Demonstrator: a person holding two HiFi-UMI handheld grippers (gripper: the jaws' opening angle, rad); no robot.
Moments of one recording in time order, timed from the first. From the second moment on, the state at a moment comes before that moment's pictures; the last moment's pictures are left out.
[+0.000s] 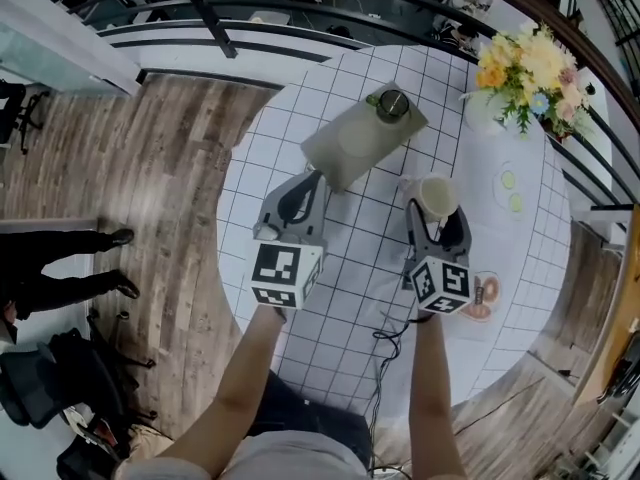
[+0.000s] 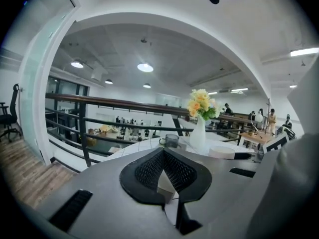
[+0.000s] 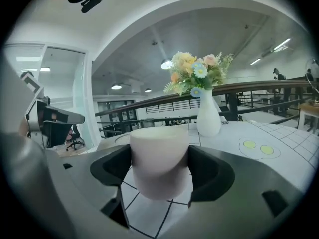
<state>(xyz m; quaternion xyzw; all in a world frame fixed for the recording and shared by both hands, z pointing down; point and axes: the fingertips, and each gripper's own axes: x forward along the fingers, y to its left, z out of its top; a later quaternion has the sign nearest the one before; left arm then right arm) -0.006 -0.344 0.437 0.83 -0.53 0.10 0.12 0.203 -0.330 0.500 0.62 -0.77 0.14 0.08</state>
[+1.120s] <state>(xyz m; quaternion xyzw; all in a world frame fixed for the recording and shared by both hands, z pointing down) 0.003 -0.338 0.453 0.84 -0.52 0.12 0.13 0.186 -0.316 0.540 0.61 -0.77 0.12 0.11</state>
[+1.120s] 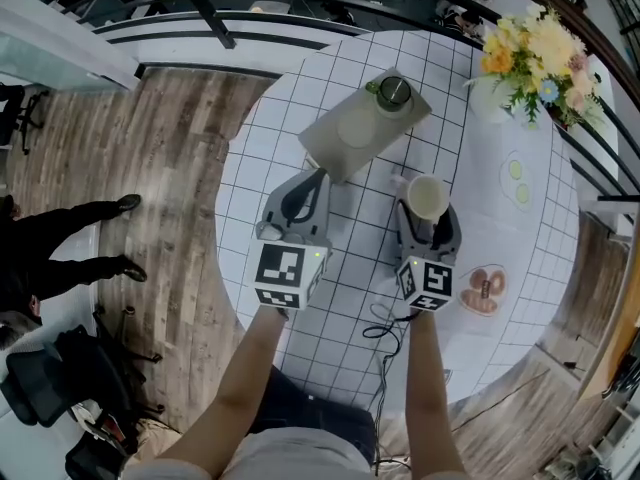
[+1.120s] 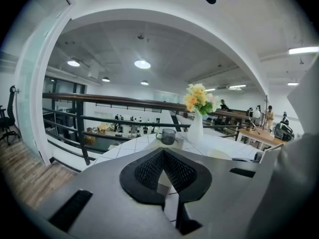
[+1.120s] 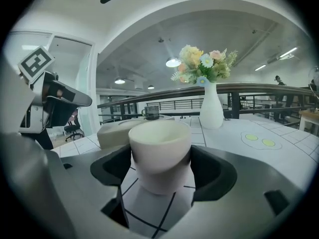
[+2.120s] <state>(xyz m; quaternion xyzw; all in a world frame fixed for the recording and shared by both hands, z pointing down) 0.017 -0.358 0.422 0.86 -0.50 0.09 0.09 0.157 -0.242 0.457 0.64 -0.76 0.14 -0.01</state>
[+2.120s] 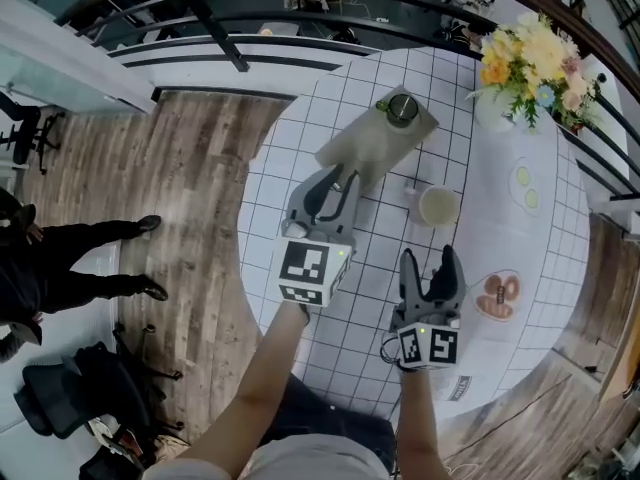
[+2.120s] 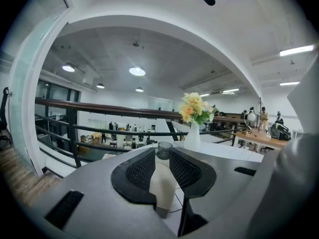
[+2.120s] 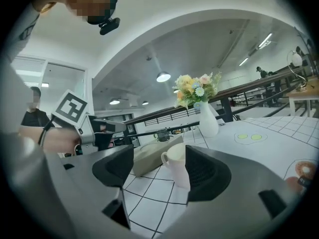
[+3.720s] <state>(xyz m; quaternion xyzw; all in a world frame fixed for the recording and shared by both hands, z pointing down) 0.132 -0.508 0.494 0.91 -0.32 0.26 0.03 0.170 -0.235 0.496 0.64 -0.74 0.21 -0.02</state>
